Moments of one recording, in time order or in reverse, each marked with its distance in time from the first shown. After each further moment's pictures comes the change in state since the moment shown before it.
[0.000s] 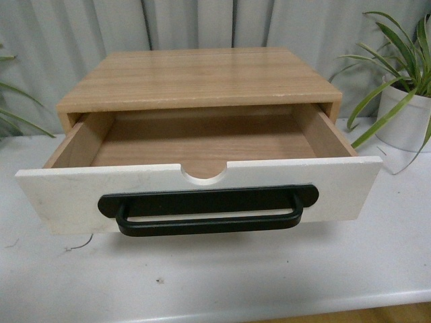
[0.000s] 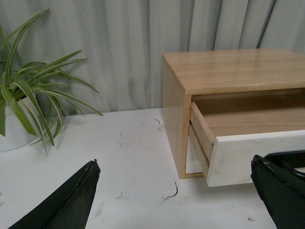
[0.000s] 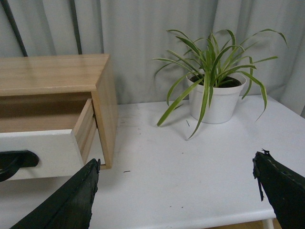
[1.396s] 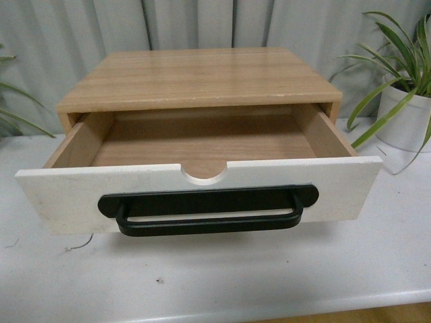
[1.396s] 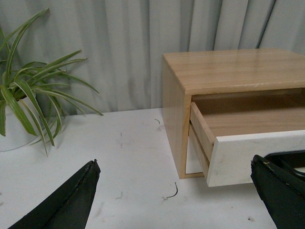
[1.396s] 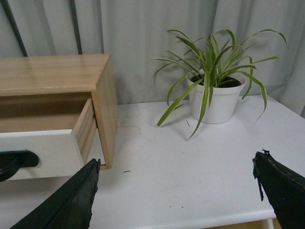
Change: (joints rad) left arm 0.000 0.000 0.000 0.000 0.000 0.000; right arm 0.000 0.000 0.000 0.000 0.000 0.000
